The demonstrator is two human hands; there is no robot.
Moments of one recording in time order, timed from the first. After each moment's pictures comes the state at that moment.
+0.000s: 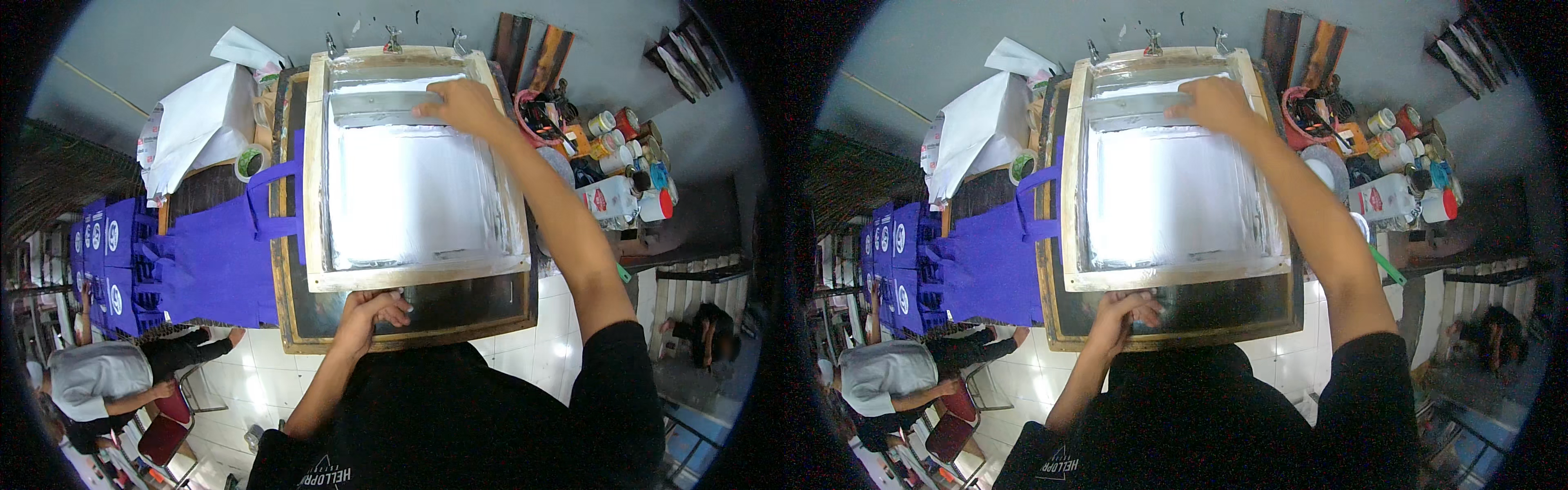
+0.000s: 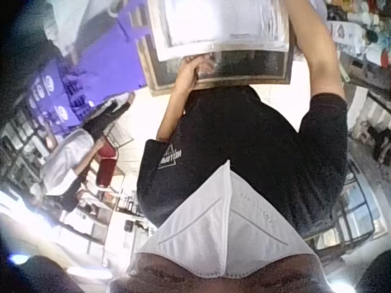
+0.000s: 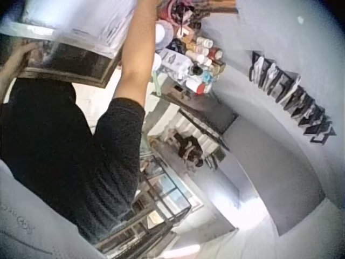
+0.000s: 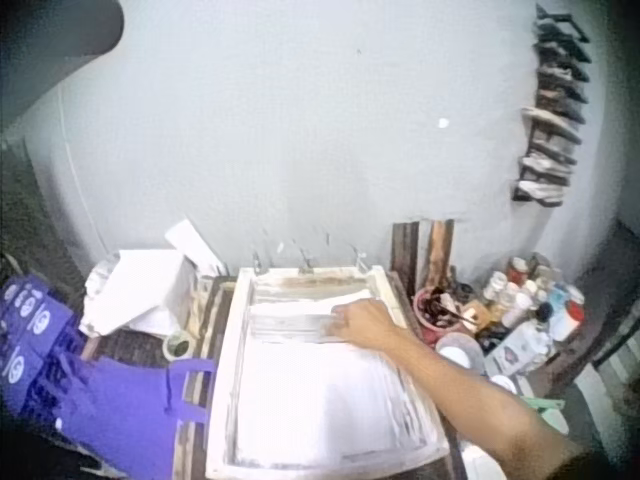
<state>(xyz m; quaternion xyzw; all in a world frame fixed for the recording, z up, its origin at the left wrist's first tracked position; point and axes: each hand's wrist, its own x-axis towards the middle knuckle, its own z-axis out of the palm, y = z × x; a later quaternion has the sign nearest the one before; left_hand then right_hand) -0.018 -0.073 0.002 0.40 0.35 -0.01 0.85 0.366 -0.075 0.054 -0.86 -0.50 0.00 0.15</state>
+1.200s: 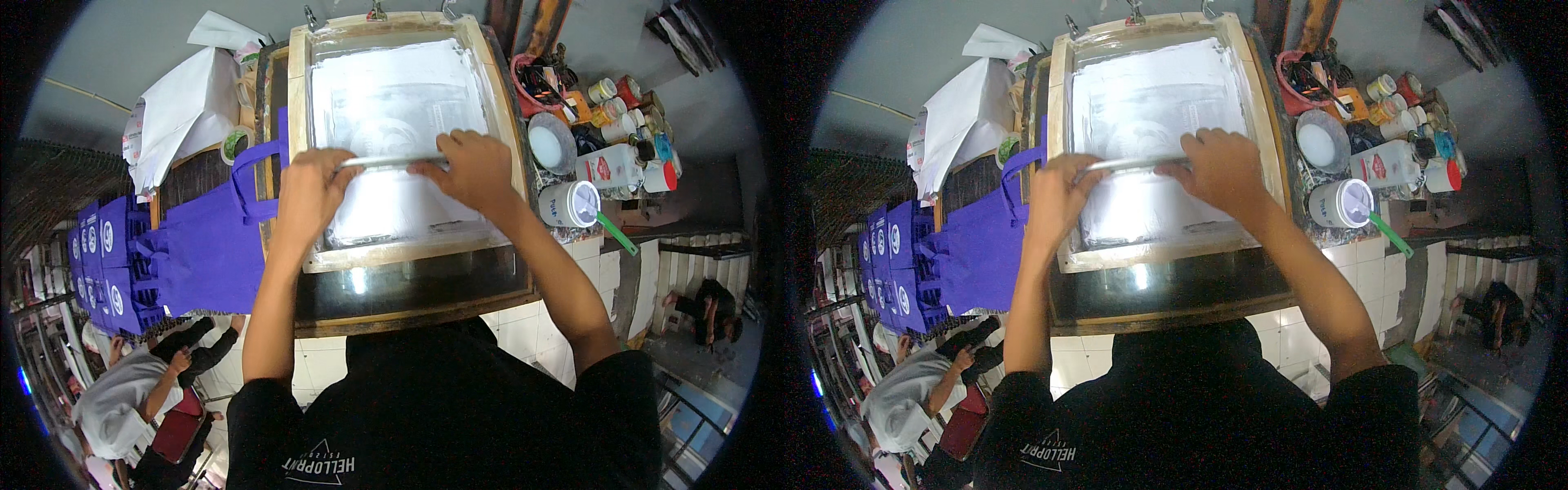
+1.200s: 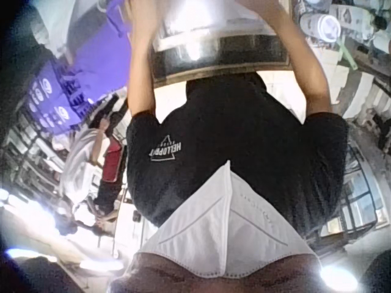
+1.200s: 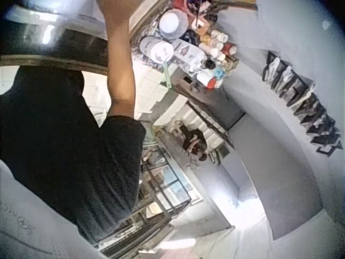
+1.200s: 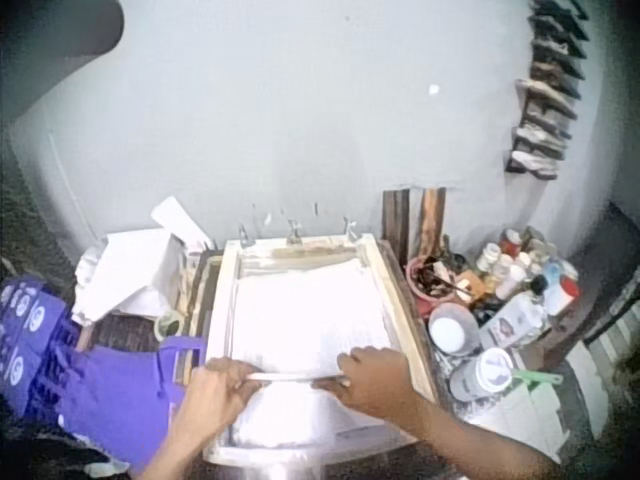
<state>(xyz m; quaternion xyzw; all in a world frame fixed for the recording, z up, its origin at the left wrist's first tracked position) 0.078 0.036 0.056 0.92 0.17 0.18 0.30 0.245 -0.165 0.031 -0.83 -0.51 -0.14 0.16</state>
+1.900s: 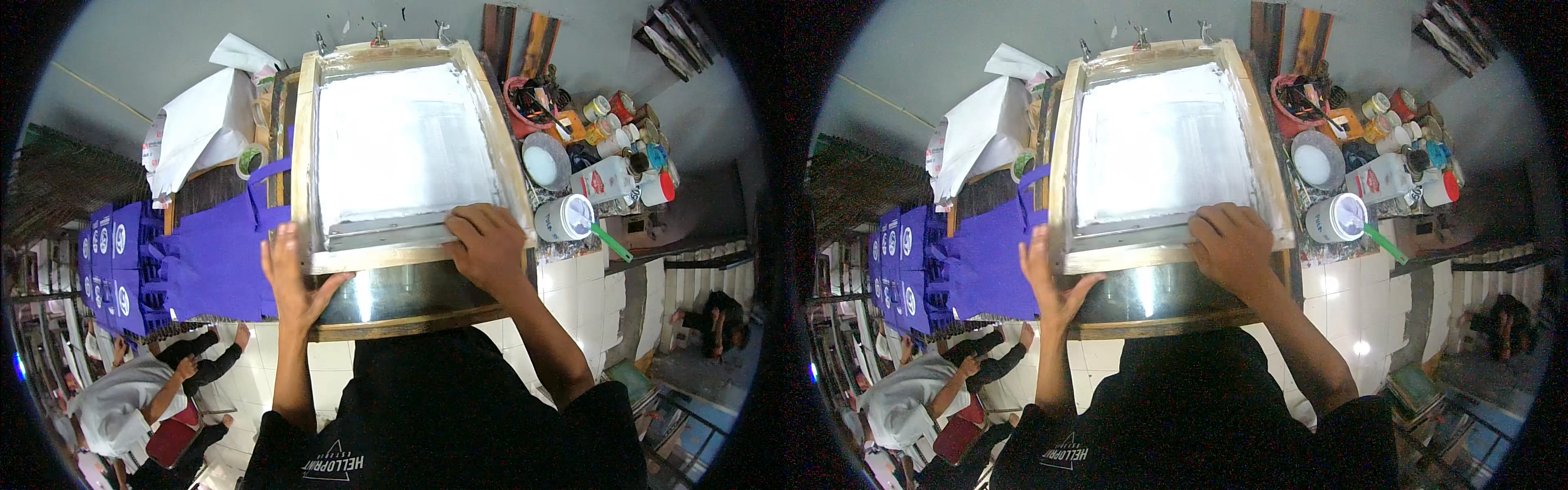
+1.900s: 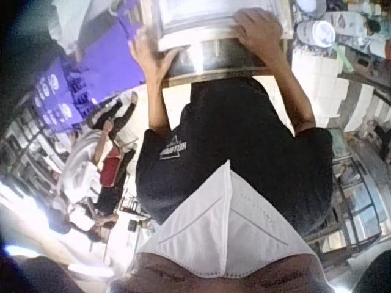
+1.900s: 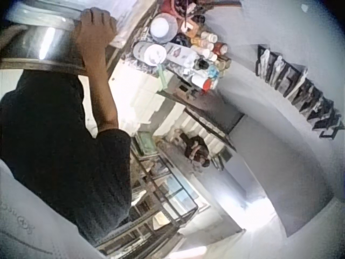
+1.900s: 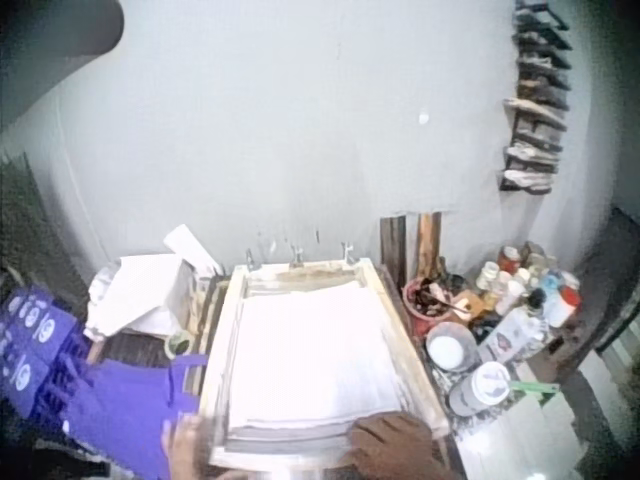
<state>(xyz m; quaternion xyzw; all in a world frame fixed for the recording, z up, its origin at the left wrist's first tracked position) -0.054 -0.005 0.011 0.94 0.14 0.29 0.12 0.178 -0.232 0.048 -0.79 -0.53 -0.18 0.25</state>
